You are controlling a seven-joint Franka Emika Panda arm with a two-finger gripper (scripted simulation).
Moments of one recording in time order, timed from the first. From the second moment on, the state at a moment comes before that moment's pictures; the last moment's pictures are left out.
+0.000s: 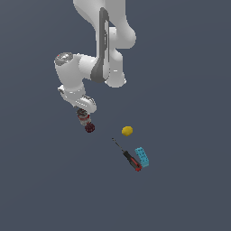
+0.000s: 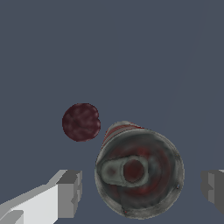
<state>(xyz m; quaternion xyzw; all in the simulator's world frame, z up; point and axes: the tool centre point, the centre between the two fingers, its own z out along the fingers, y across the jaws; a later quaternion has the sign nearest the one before) -0.129 -0.189 0.118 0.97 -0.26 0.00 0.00</state>
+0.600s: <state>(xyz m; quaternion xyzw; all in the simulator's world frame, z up) -0.130 -0.189 0.078 0.97 -0.26 0.00 0.00</state>
